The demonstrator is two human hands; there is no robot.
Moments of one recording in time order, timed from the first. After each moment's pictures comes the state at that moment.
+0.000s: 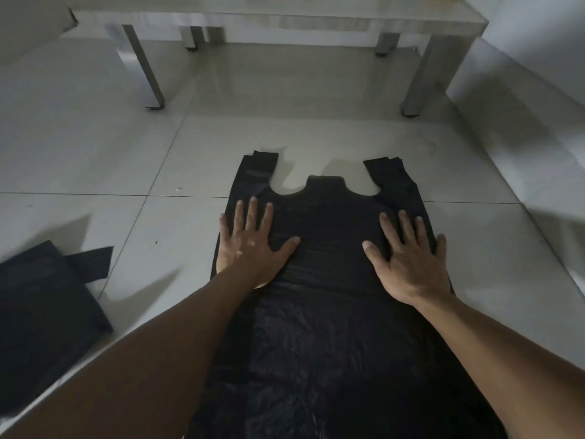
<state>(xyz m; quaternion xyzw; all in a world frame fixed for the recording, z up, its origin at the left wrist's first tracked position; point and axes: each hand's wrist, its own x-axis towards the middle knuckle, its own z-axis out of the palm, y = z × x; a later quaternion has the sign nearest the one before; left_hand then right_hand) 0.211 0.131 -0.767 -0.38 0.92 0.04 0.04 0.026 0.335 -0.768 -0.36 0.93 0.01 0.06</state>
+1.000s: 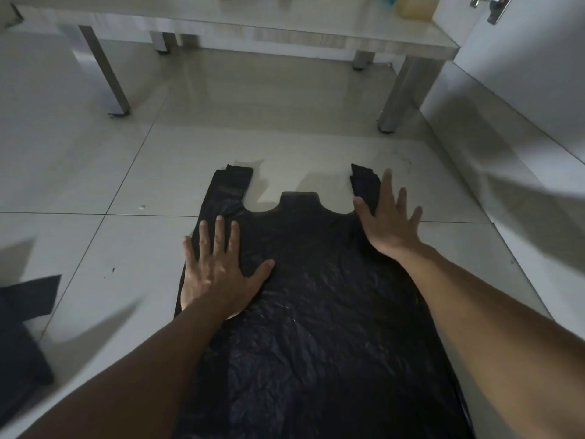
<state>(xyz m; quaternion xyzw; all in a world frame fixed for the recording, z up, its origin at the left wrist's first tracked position) 0.206 0.130 -0.769 -0.40 0.91 0.03 0.02 -0.050 0.274 -0.738 -0.30 0.94 -0.15 0.10</state>
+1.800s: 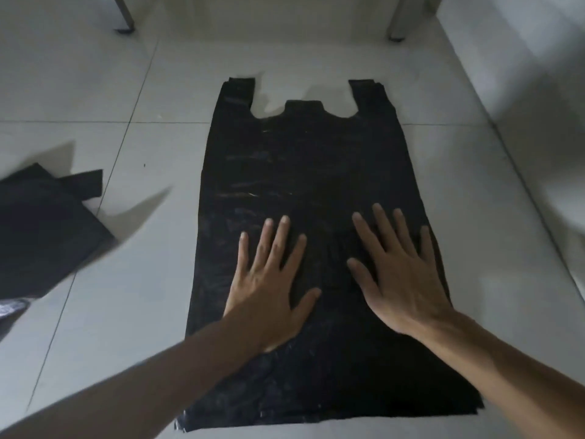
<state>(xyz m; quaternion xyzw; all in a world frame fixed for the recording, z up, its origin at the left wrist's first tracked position) 0.322 0.307 -0.755 -0.22 0.97 0.09 0.00 0.159 0.453 -0.733 -0.45 0.89 0.00 0.09</state>
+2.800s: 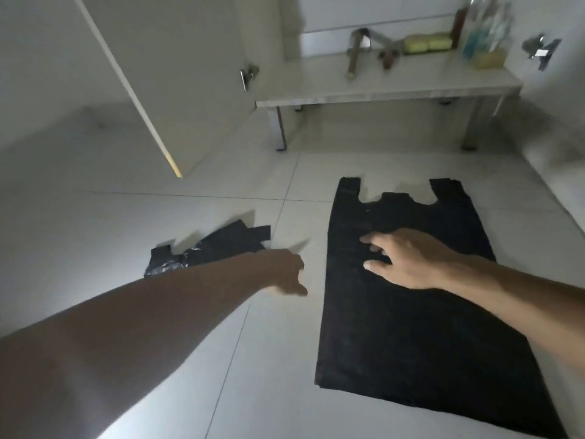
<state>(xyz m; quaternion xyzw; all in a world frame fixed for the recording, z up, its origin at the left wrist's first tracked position) 0.436 0.214 -0.577 -0.29 0.91 0.04 0.30 0.251 0.364 -0.560 -0.60 0.78 -0.05 0.16</state>
